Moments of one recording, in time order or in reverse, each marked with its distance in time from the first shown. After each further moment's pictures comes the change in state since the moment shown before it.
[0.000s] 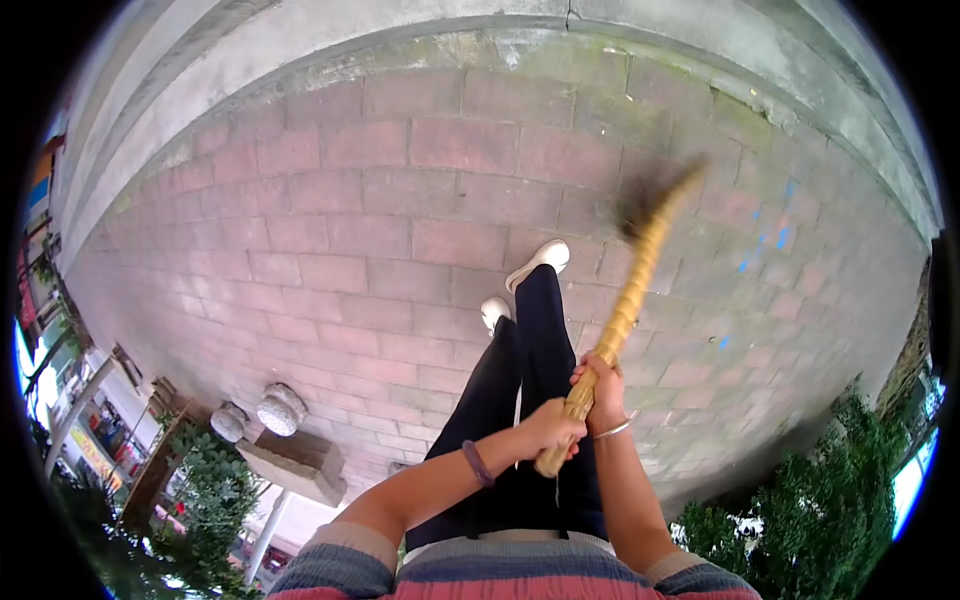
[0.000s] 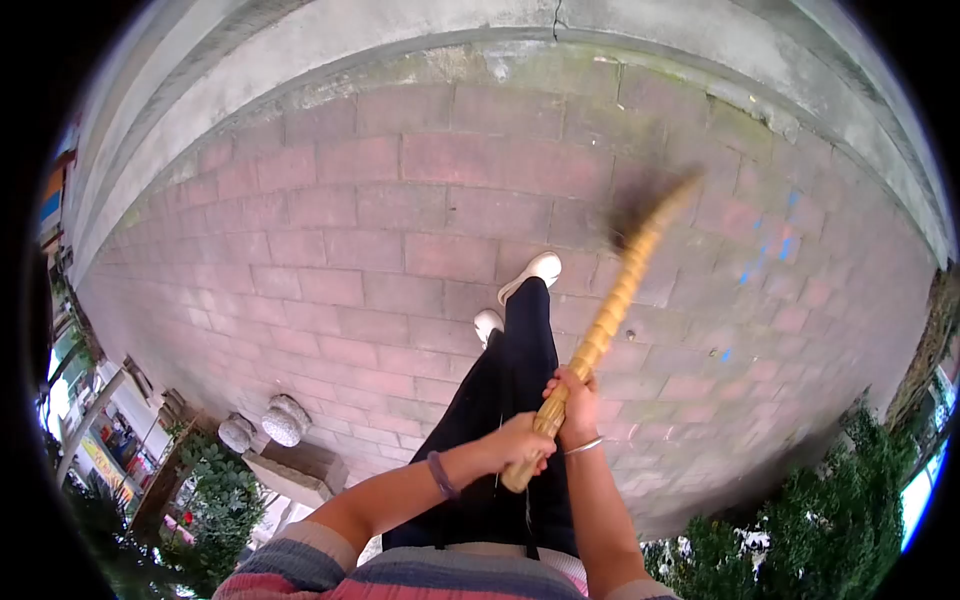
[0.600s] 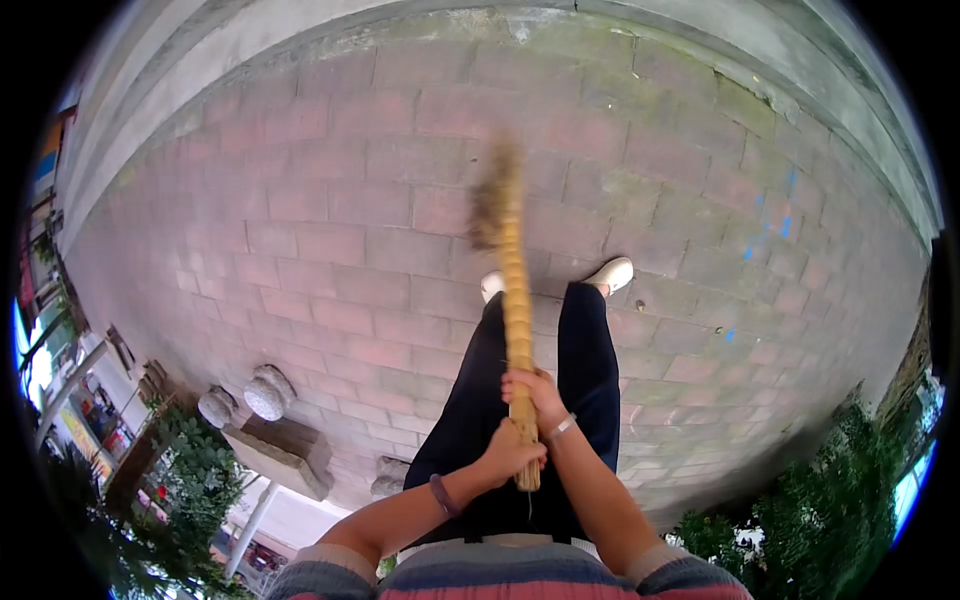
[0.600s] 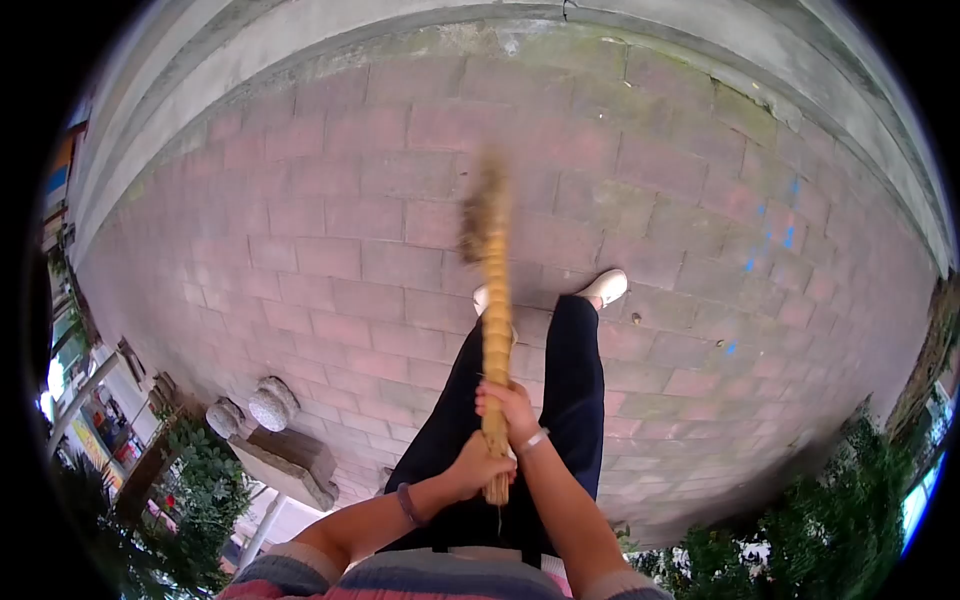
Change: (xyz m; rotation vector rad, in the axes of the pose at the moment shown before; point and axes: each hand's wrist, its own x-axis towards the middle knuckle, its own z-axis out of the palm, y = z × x) left_hand -0.029 -0.164 -0.027 0.001 0.341 0.268; right_hand -0.020 0.150 -0.050 -0.163 -0.378 0.372
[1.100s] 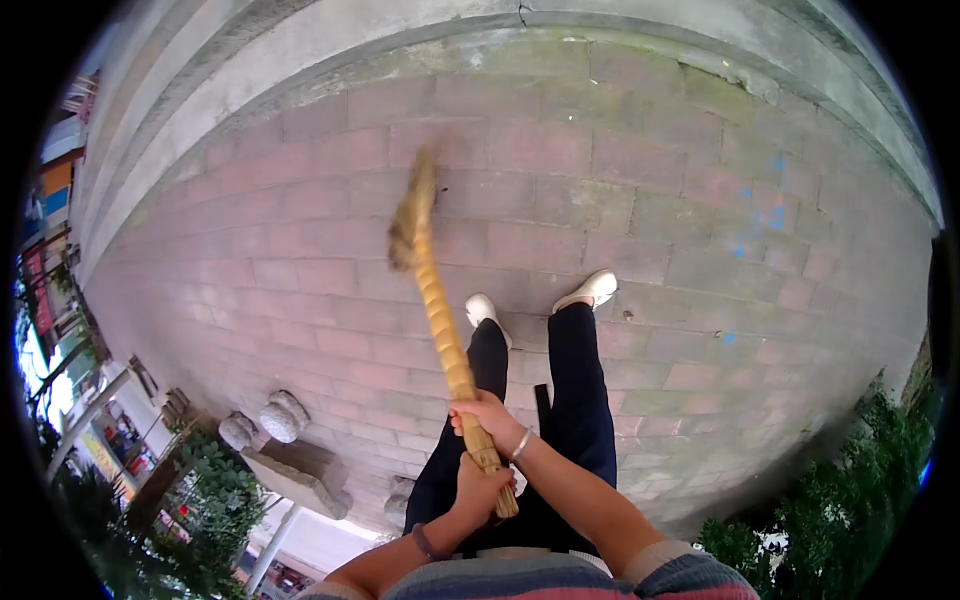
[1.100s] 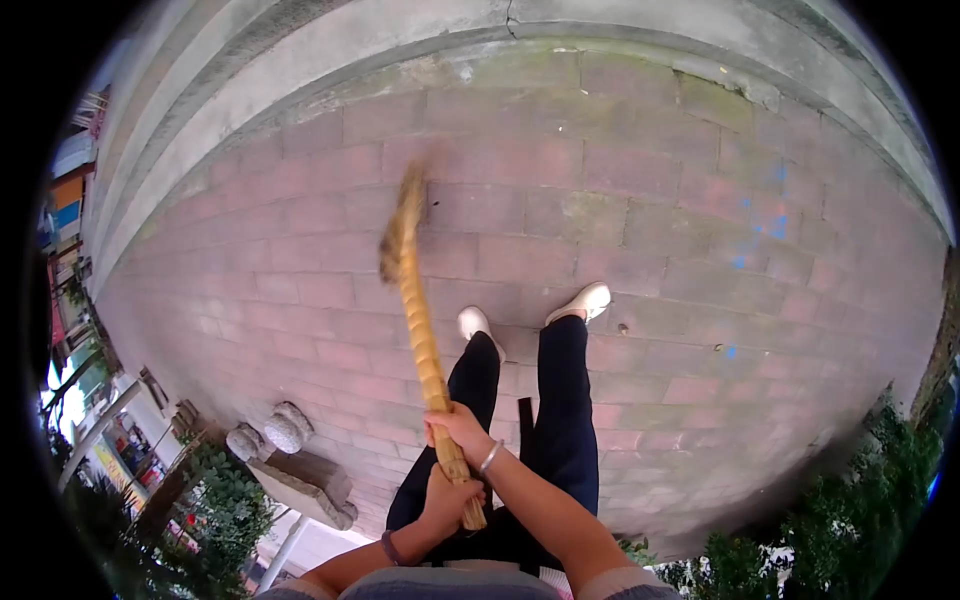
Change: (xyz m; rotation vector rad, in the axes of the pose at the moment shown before) left_hand -0.019 -0.001 0.081 -0.061 0.425 0.106; right_hand -0.023 -0.027 -0.006 -0.059 -0.375 0.143
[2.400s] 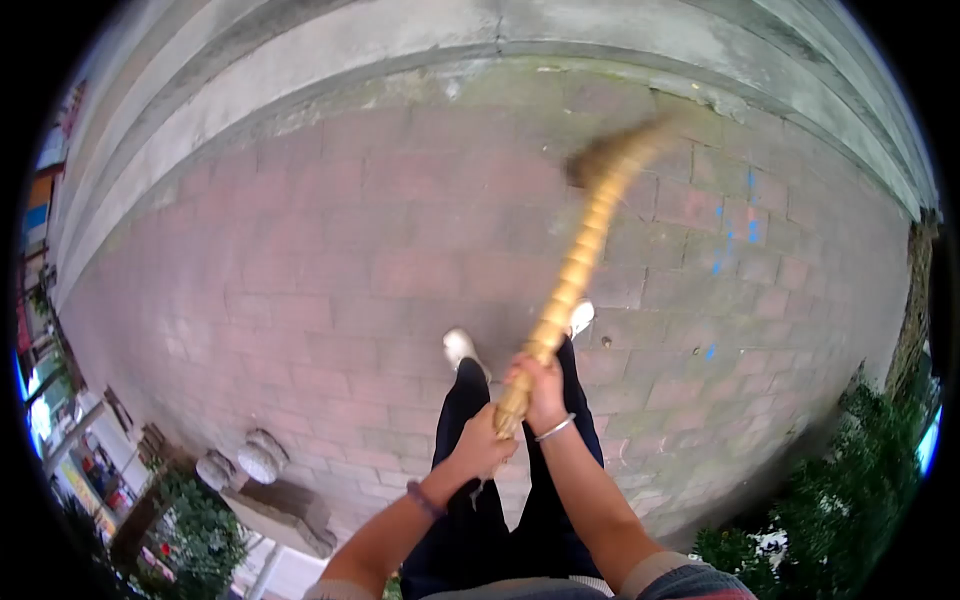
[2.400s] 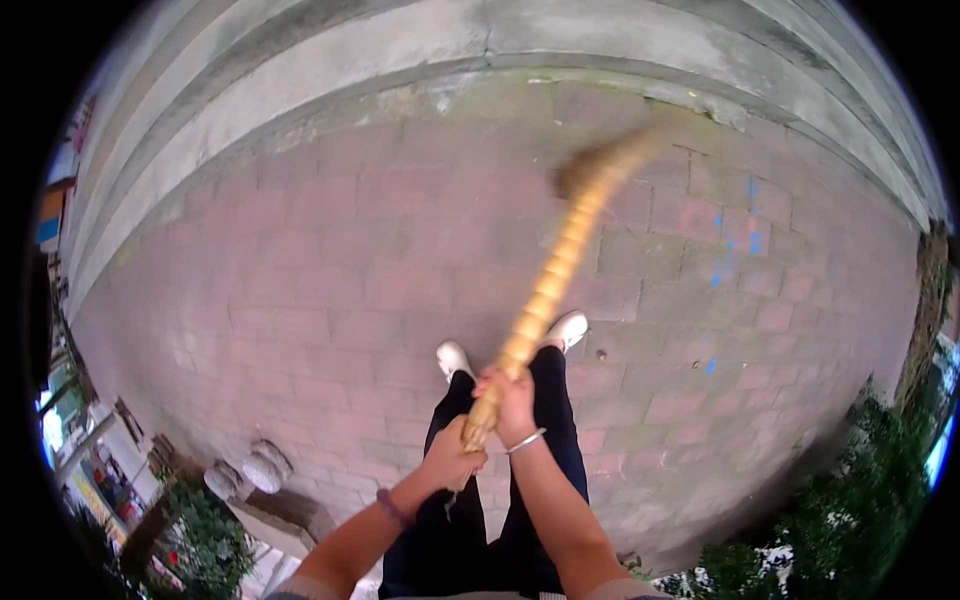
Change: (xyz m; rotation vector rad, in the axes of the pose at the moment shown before) left_hand 0.112 0.051 0.004 0.629 -0.356 0.446; right_hand 0.007 -0.097 -0.033 0.171 0.374 -0.702
